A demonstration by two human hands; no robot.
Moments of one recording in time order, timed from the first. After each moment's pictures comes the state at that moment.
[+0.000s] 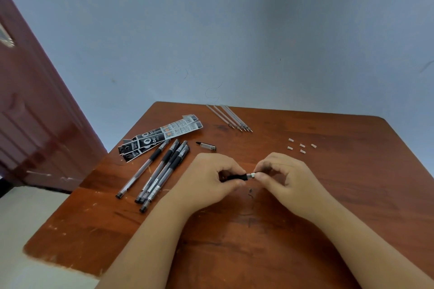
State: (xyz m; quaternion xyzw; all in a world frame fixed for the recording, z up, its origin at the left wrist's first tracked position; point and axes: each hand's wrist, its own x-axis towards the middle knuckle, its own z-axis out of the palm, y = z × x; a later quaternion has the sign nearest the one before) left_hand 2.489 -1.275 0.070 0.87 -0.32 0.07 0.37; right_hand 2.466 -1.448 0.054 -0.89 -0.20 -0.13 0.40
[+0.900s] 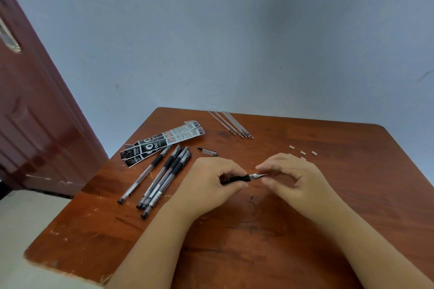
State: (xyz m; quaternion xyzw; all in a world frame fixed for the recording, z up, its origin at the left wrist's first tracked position) left_hand 2.489 -1.275 0.071 0.86 -0.32 0.10 0.38; right_hand 2.469 -1.458 0.057 -0.84 -0.24 -0.18 0.45
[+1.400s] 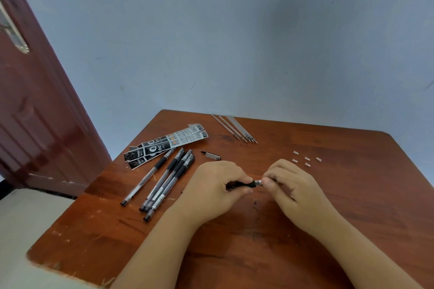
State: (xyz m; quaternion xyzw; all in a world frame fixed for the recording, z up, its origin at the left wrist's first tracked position) left_hand 2.489 -1.276 0.067 0.86 -0.35 0.13 0.34; right_hand 2.471 -1.449 0.048 -0.86 -0.25 -0.23 0.37
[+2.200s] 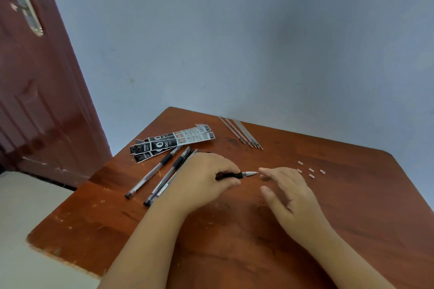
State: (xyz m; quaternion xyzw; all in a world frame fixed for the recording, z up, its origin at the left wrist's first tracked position) left_hand 2.494 -1.254 0.082 0.89 -0.28 0.14 0.33; right_hand 2.470 -1.437 0.044 -0.88 -0.23 -0.26 0.33
